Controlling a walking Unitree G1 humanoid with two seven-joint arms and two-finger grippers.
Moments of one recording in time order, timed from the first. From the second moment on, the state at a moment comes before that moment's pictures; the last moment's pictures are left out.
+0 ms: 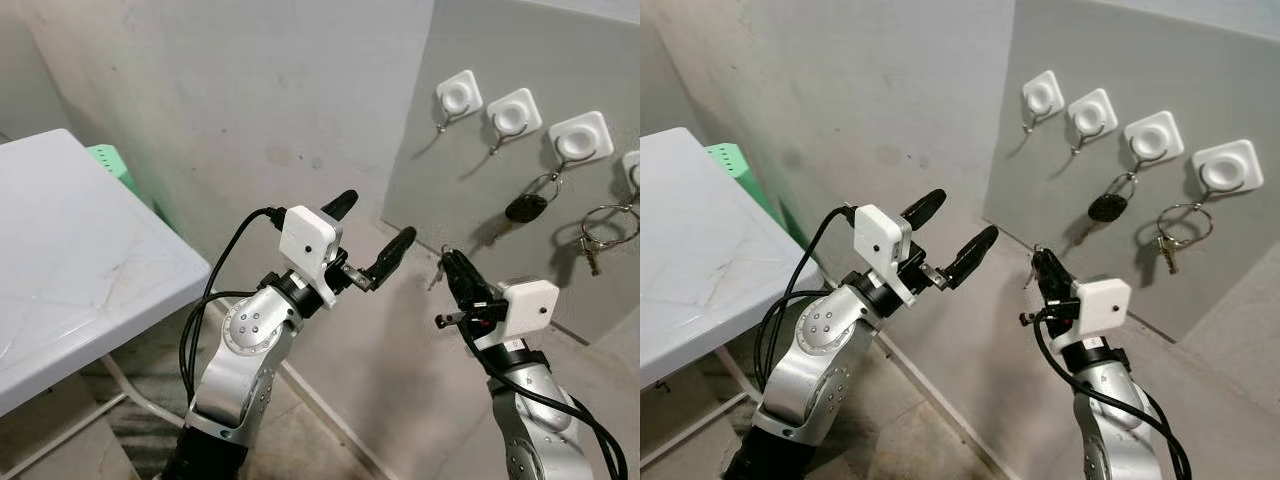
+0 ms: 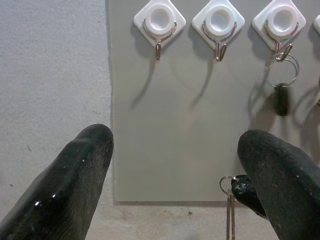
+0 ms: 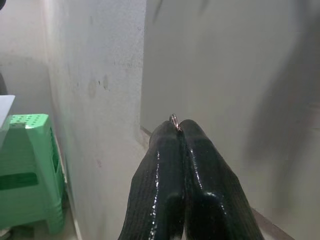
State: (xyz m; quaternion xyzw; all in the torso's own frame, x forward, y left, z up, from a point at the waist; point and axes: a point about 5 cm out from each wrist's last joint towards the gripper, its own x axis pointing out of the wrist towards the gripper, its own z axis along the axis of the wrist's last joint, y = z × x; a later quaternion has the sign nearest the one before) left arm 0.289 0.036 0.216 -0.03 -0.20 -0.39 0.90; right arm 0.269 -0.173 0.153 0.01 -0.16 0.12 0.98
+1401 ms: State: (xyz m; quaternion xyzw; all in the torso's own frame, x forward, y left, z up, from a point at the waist) left arm 0.279 0.026 0.231 -0.03 -0.22 -0.42 0.88; right arm 0.277 -0.164 0.246 0.09 -0.30 0.13 0.94
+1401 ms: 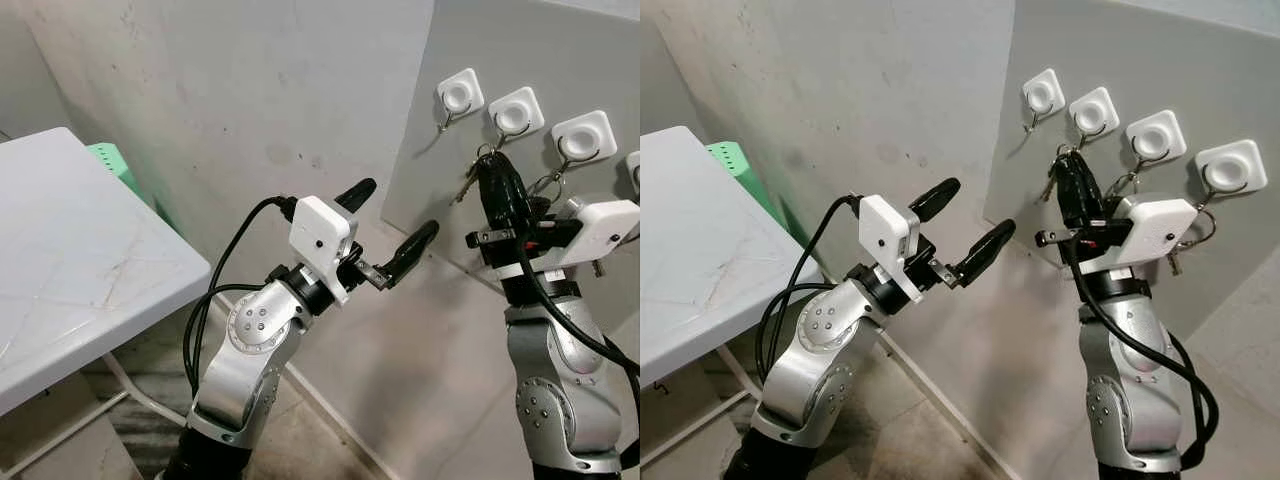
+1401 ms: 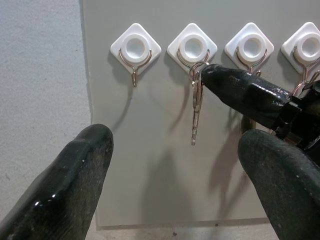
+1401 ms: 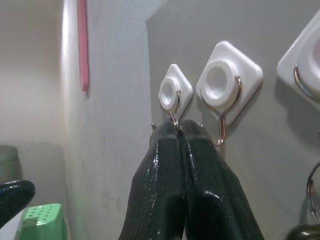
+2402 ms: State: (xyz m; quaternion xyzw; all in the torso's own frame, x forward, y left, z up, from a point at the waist) left arm 0.278 0.025 0.232 -0.04 -0.22 -0.42 0.88; right arm 0.281 -0.170 0.242 0.14 -0.28 0.12 0.94
